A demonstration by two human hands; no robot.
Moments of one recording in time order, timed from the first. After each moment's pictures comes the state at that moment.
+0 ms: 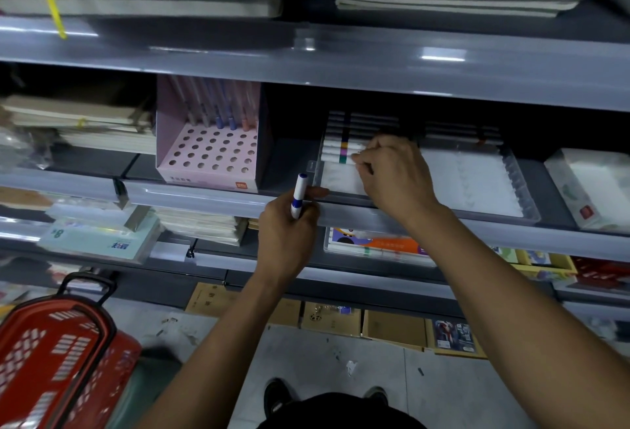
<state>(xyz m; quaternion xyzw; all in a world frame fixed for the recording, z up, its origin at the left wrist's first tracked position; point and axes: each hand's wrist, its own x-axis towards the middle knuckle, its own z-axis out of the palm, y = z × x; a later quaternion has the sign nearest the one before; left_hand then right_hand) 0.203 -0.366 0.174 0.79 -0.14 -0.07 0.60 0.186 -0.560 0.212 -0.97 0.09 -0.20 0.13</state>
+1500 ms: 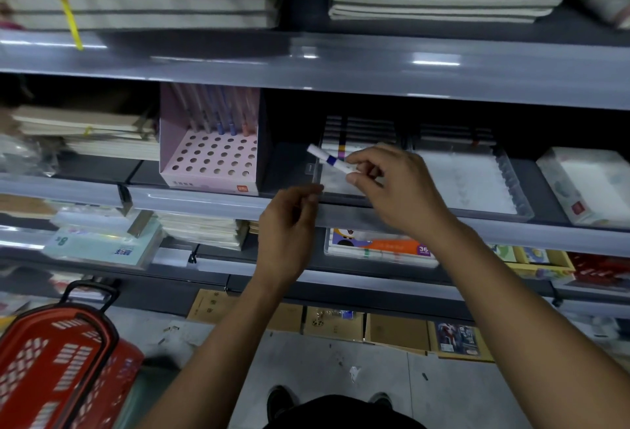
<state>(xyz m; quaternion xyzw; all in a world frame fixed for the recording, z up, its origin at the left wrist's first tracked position) 0.201 -0.362 0.176 0.78 -0.18 -0.04 0.60 0.154 -0.551 0.228 -0.93 0.04 -0.23 0.28</state>
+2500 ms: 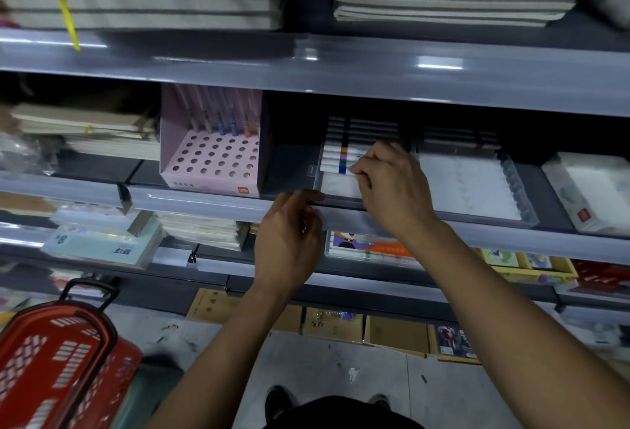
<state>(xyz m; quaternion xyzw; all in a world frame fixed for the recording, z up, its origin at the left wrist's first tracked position) 0.203 -0.359 0.168 0.83 -0.27 0.07 0.48 0.173 -0.552 0.207 -0.96 0.07 -0.25 0.11</state>
